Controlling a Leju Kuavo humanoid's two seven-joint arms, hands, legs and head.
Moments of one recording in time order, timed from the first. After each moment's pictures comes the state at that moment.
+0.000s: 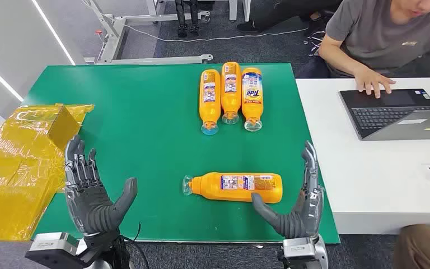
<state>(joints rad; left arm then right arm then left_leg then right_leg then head) 0.09 -0.12 -0.46 -1.80 -0.13 0.65 -0.70 0.04 -0.03 0.53 -1.70 0.27 -0.66 -0.63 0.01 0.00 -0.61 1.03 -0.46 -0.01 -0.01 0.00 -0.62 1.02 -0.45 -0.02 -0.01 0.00</state>
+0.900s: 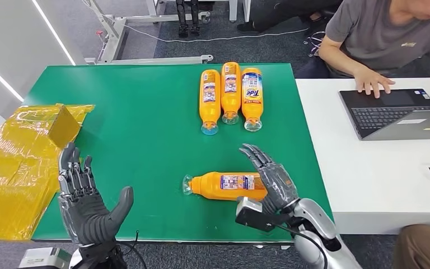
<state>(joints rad) 0.14 -0.12 -0.47 -1.86 -0.14 0.63 -0.70 -0.21 -0.18 0.55 -1.49 0.72 -0.07 -0.22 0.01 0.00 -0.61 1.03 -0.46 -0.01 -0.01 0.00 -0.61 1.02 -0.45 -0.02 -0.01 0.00</state>
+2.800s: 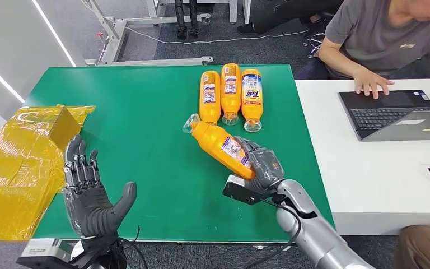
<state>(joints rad) 0.14 -0.22 -0.36 -1.84 -0.18 0.45 -0.70 -0.44 -0.09 0.66 -1.03 0.69 -0.38 -0.26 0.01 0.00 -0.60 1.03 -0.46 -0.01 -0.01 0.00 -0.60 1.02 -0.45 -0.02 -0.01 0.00</state>
